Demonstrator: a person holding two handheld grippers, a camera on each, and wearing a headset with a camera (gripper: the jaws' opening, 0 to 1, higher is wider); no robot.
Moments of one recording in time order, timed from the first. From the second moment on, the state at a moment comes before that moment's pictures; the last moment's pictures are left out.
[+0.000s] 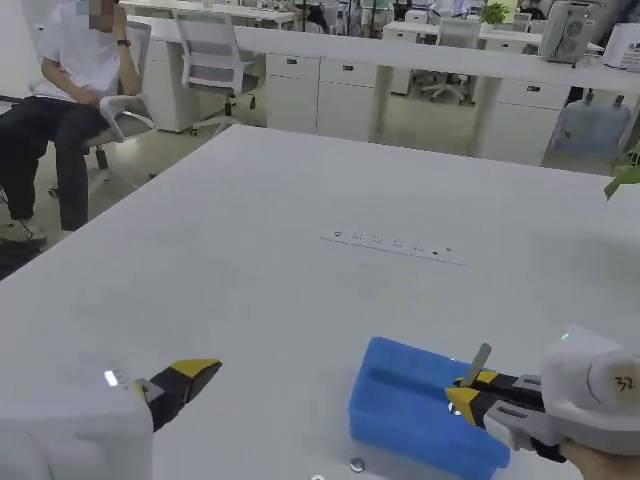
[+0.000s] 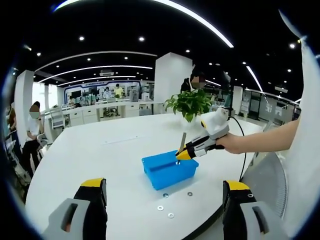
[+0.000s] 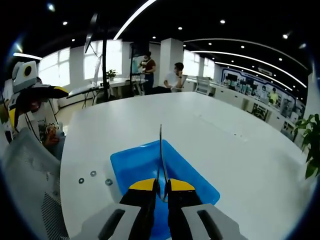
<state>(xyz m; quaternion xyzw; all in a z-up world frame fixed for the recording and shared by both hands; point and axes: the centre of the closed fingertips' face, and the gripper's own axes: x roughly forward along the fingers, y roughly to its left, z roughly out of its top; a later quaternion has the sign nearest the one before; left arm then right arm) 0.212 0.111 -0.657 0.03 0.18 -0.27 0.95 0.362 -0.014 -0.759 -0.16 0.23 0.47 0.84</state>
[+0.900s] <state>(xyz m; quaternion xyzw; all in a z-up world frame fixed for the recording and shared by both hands) 0.214 0.046 -0.686 0.13 0.21 -0.32 0.92 0.360 -0.031 -0.775 -0.14 0.26 0.44 0.85</state>
